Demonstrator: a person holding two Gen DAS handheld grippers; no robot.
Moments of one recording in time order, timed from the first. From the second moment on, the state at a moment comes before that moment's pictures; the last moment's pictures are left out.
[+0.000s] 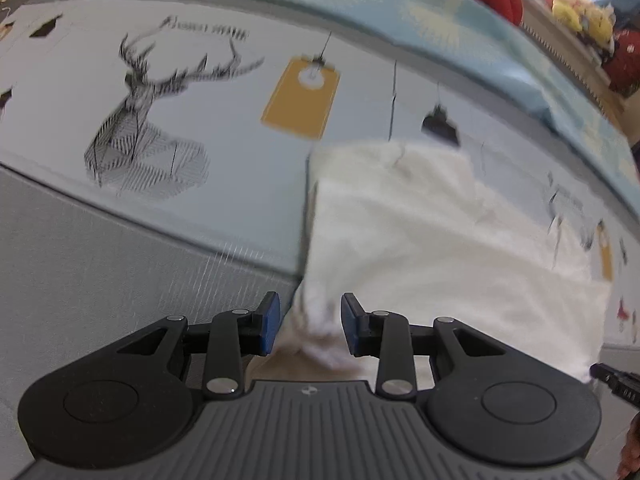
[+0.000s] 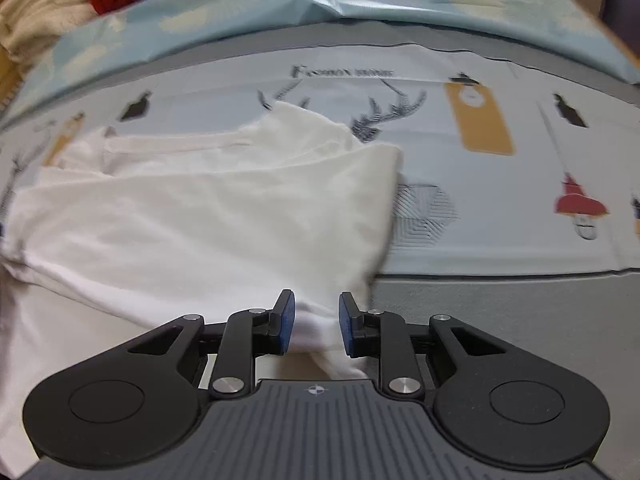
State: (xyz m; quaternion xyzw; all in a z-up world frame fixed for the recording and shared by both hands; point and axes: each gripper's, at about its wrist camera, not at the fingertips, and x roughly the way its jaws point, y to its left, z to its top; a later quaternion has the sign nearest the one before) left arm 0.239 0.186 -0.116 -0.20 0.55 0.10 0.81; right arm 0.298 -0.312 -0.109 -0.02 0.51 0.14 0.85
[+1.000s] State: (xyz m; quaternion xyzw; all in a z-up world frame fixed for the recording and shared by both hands) left arm -0.047 0.133 -0.110 -0.08 0.55 0.02 0.83; right arm 0.003 -0.377 -0.072 0.08 0.46 0.02 0.89
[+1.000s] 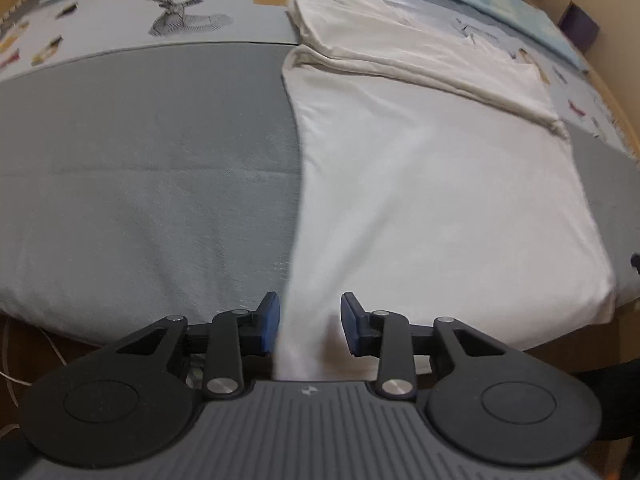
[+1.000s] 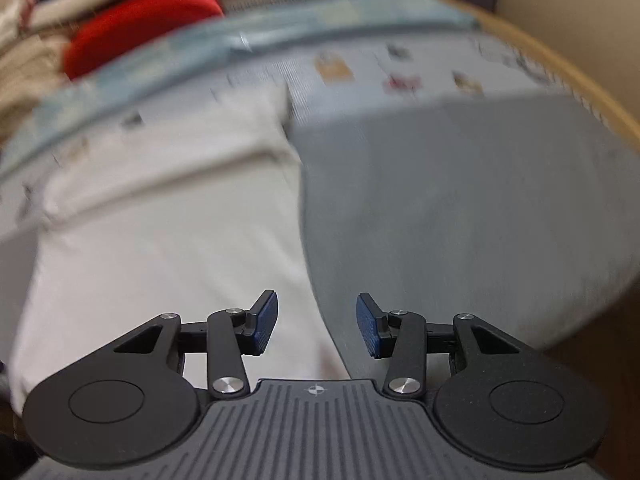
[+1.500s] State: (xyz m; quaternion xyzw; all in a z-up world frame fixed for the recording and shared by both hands) left arm -0.037 0.142 -0.142 -0.09 0.59 0.04 0.80; right arm 0.019 -0.370 -0.134 0.05 0.55 0.03 0.83
